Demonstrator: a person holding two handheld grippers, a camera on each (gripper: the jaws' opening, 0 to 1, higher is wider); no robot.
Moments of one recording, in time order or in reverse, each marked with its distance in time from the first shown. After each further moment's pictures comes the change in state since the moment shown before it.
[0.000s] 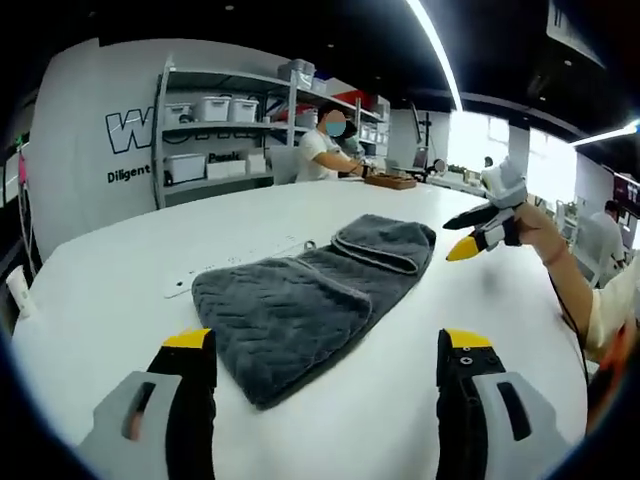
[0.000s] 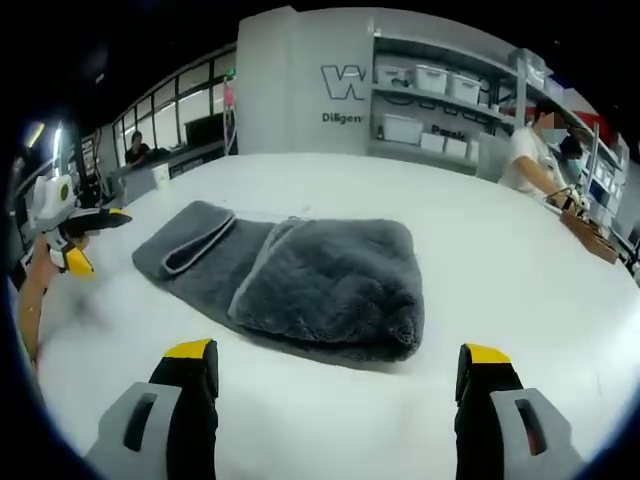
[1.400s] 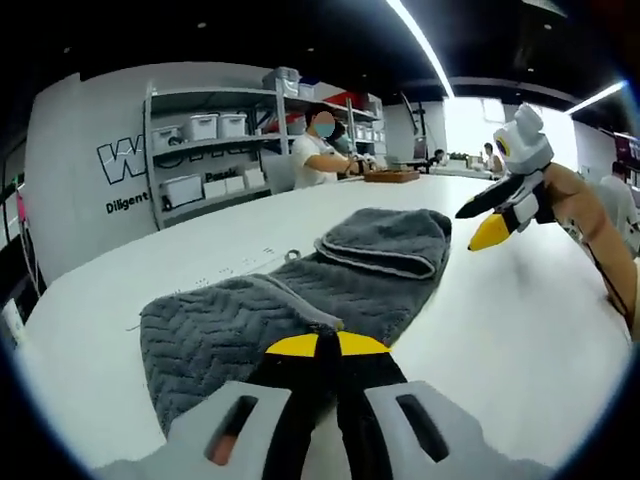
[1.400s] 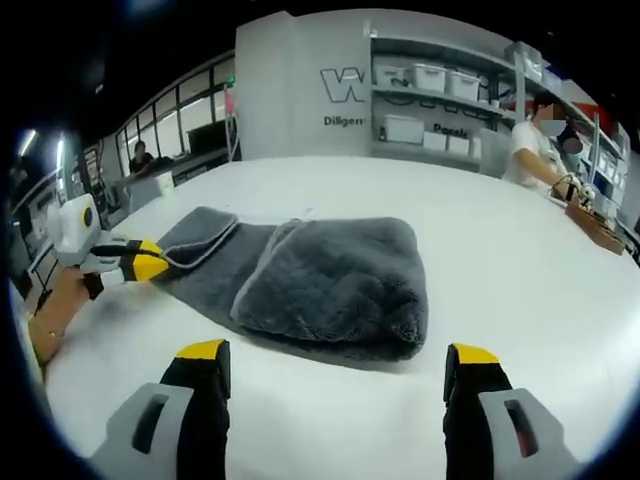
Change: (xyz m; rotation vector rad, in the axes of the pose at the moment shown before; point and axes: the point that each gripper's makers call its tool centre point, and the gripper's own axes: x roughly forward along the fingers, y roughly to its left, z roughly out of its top) left arm 0.074 -0.021 -0.002 0.108 -0.051 0.074; right arm 0.002 0.002 -0.003 0.032 -0.015 0.042
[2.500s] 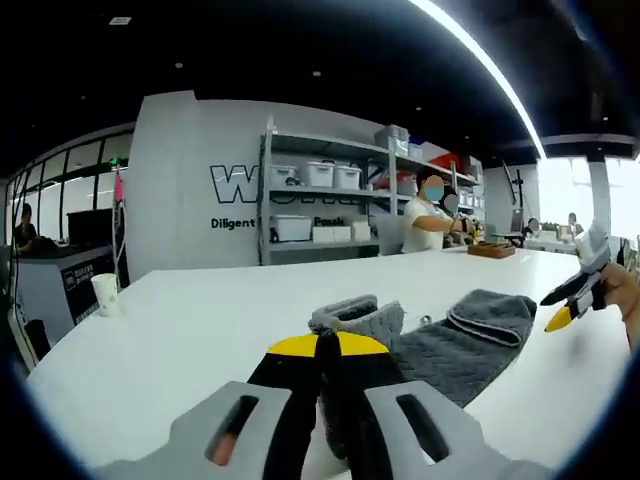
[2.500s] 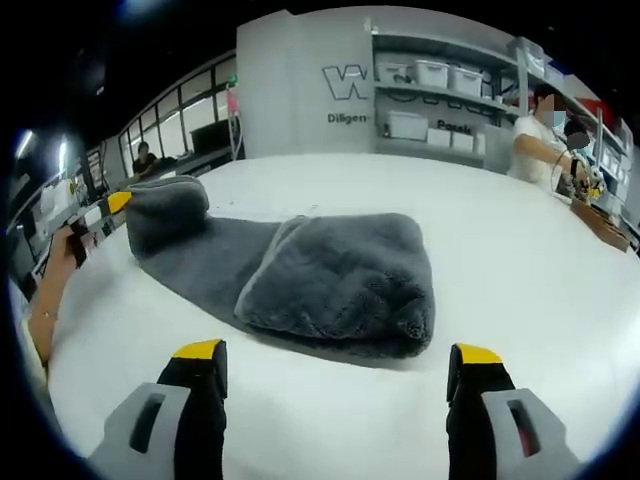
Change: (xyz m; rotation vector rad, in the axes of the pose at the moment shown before) left arm -0.119 0.141 0.035 -0.182 -0.240 0.427; right arm 0.002 0.006 -0.004 0.002 0.018 0.022
